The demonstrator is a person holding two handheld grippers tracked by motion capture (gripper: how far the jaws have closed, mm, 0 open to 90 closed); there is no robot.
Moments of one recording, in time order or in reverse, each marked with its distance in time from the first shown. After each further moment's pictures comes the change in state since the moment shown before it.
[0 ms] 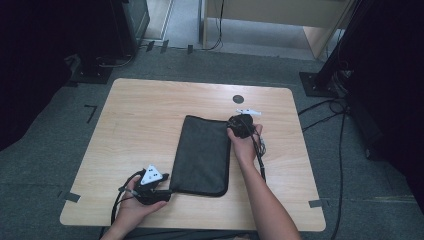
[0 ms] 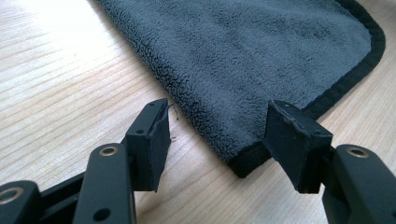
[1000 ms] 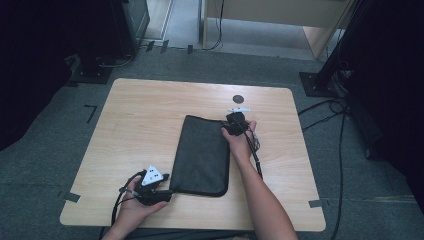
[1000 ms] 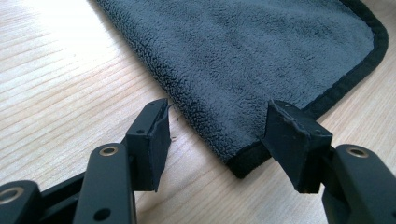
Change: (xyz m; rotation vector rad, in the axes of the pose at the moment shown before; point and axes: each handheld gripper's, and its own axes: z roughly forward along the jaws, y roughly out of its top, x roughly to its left) left arm -0.003 0.000 0.001 0.000 0.015 0.005; right arm 0.010 0.002 0.026 0.053 -0.061 -0.116
